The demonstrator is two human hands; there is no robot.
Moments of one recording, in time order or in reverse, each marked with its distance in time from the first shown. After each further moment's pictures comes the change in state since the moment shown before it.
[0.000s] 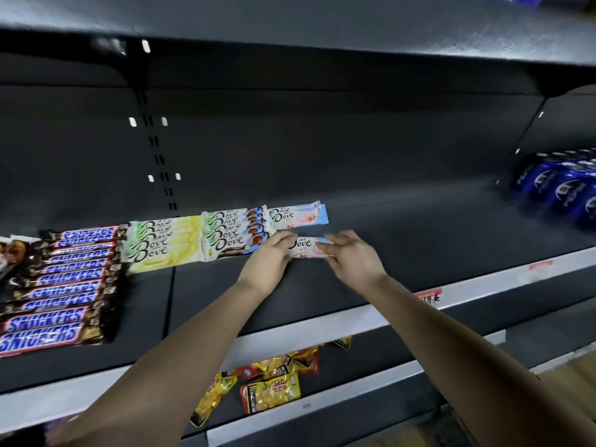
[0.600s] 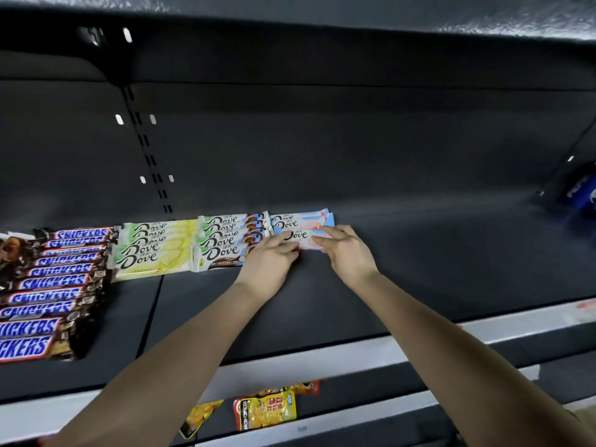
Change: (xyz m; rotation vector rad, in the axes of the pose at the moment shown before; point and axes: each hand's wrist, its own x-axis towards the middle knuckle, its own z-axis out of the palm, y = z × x) left_hand 0.029 -0.007 0.011 0.419 -0.041 0.148; right_hand 0.057 0.030 0.039 0.176 0.112 -0.045
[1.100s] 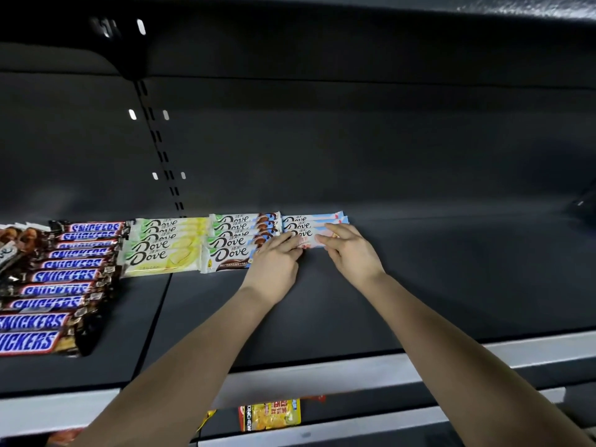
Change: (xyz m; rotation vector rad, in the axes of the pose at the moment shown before) left_hand 0.003 -0.005 0.011 -0.098 0.024 -0.212; right_hand 0.019 0.004 0.015 0.083 0.049 -0.086
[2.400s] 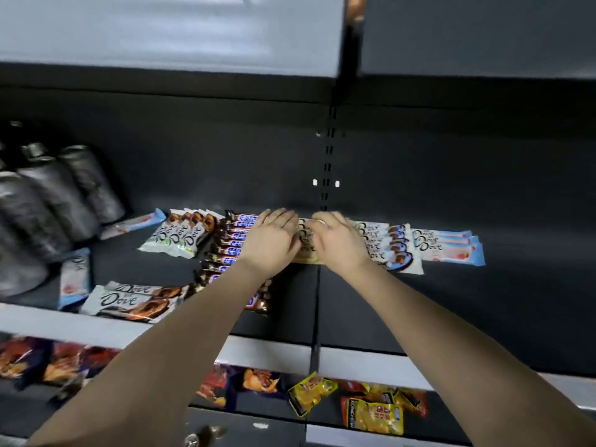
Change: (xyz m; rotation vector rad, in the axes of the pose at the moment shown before) left_hand -0.114 -0.170 -0.152 0.256 0.024 -0.202; right_hand 0.081 -0.263 0.049 0.033 0.065 -0.231
